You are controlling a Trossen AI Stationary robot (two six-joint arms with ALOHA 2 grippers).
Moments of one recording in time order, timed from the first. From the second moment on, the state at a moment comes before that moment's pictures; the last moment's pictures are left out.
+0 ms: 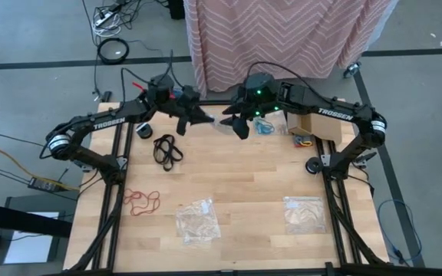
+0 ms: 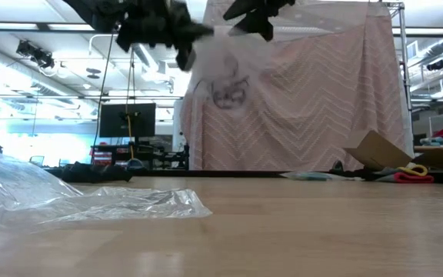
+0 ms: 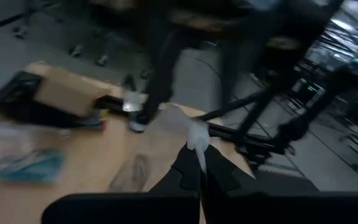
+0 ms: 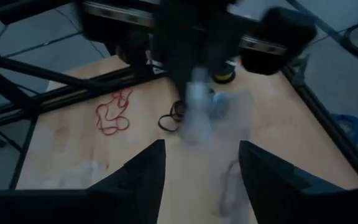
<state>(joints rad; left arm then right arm) 0.58 1.38 1.03 0.18 0.84 -0.27 -0.29 1.58 1.63 -0.60 -0.20 0.11</state>
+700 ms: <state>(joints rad) 0.57 1.39 1.02 0.23 0.84 -0.28 -0.29 1.58 1.63 -0.55 -0.20 0.10</state>
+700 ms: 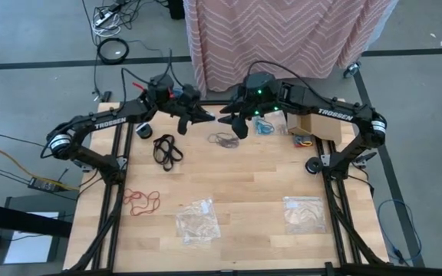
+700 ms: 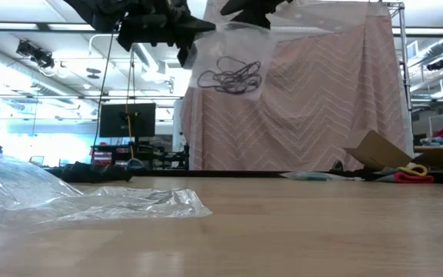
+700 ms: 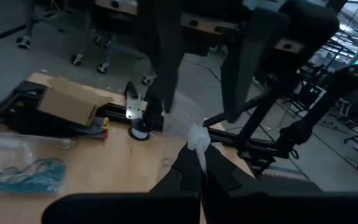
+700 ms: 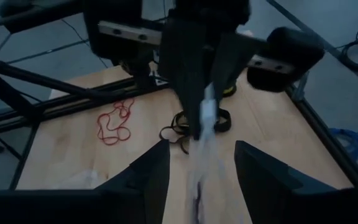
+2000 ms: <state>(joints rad) 0.57 1.39 1.02 0.29 0.85 -0.32 -0.31 1.58 1.63 -0.55 -0.27 0.06</state>
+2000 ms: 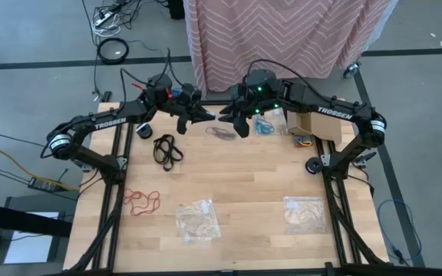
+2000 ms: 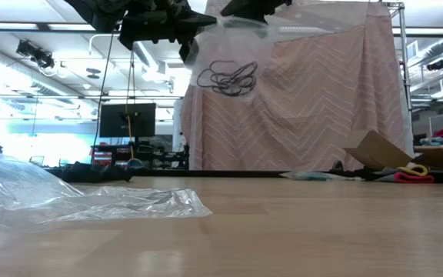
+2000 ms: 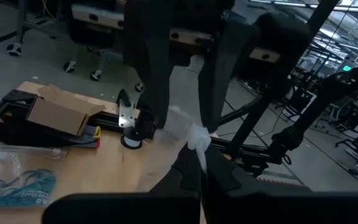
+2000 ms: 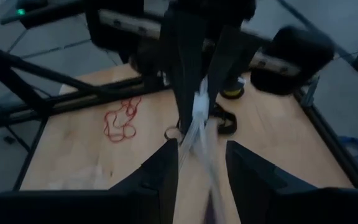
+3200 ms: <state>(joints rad) 0.57 1.39 1.02 0.29 0.85 -0.32 -0.32 1.59 1.63 -0.53 -0.26 -0.04</state>
